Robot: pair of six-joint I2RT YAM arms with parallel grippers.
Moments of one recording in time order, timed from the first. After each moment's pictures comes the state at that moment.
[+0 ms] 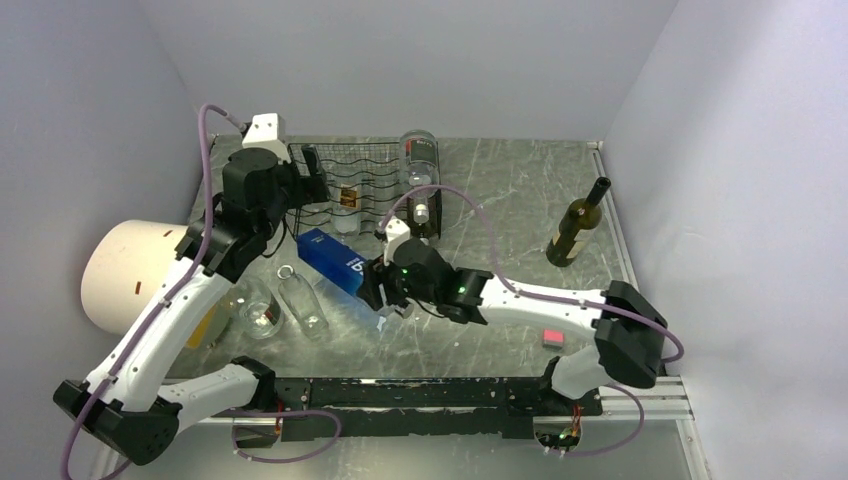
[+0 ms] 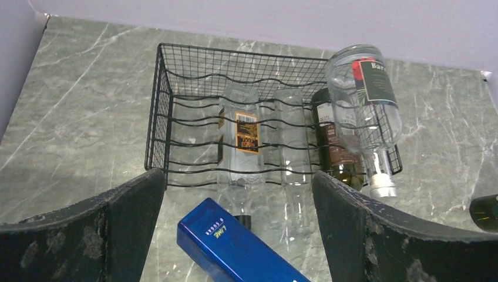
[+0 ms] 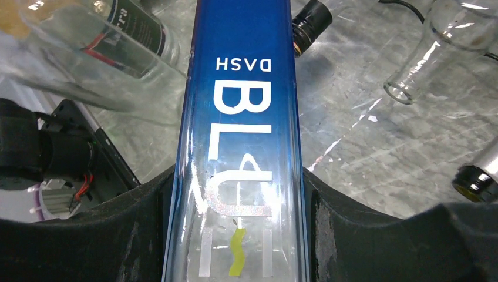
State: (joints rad) left arm -0.50 1.06 1.25 -0.49 -0.42 -0.33; right arm 1.09 1.42 0.92 0.03 0.10 0.40
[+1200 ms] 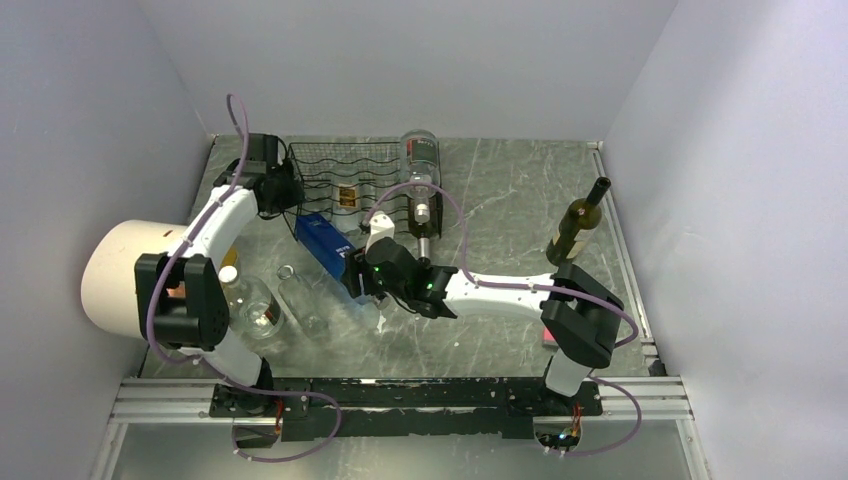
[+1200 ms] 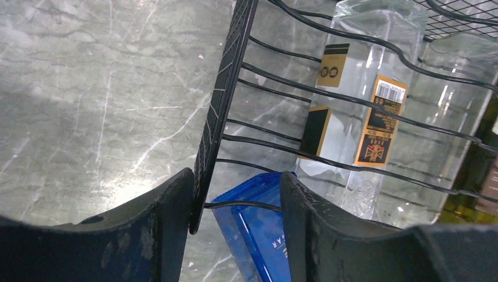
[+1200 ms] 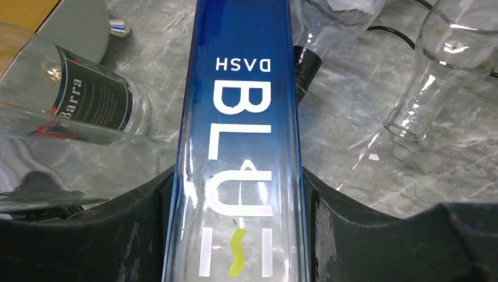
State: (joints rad) left arm -0.10 1.61 1.27 -0.52 -0.10 -0.45; right arm 1.11 1.68 1.05 0.15 0.27 0.49
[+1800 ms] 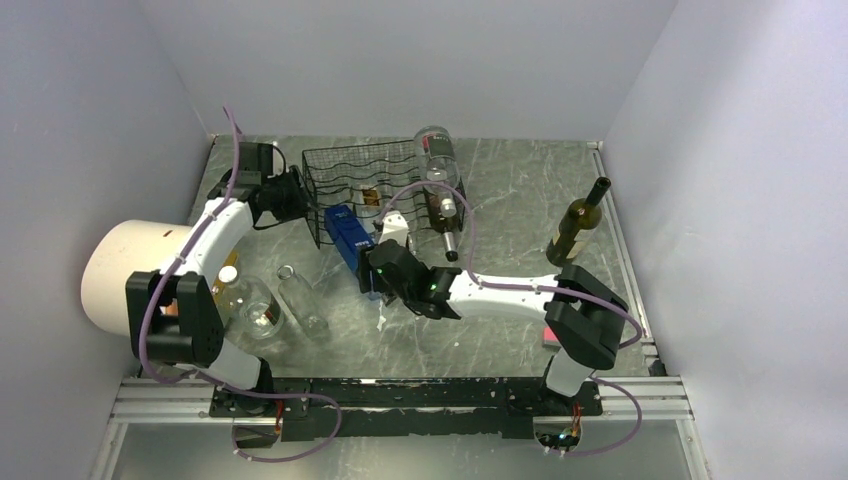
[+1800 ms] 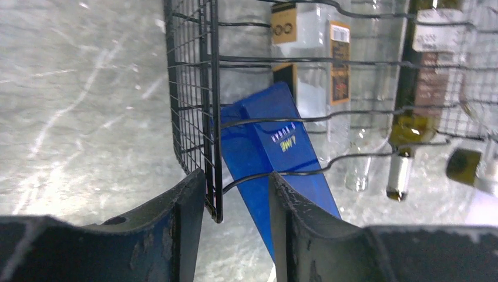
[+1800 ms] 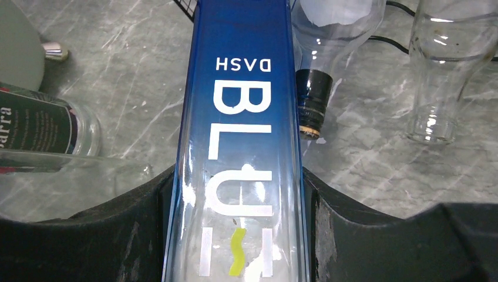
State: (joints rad) left arm -0.09 1.52 1.18 -0.49 0.19 -0.48; right arm 1.11 1.66 1.02 0.09 0.42 0.54
